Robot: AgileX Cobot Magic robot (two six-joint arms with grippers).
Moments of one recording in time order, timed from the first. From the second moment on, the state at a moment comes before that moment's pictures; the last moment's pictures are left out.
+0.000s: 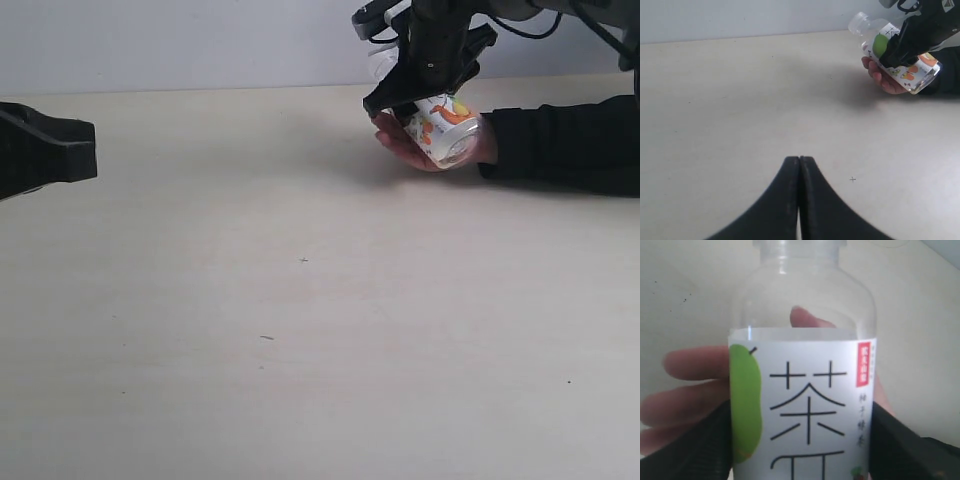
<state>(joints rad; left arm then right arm) -0.45 1.07 -0.57 -0.51 0.10 0.34 0.51 2.33 -1.99 -0.33 0.95 0.04</state>
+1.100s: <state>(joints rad) -0.45 1.07 -0.57 -0.51 0.10 0.34 0.49 2.04 -1.94 -0.32 1.21 0.03</state>
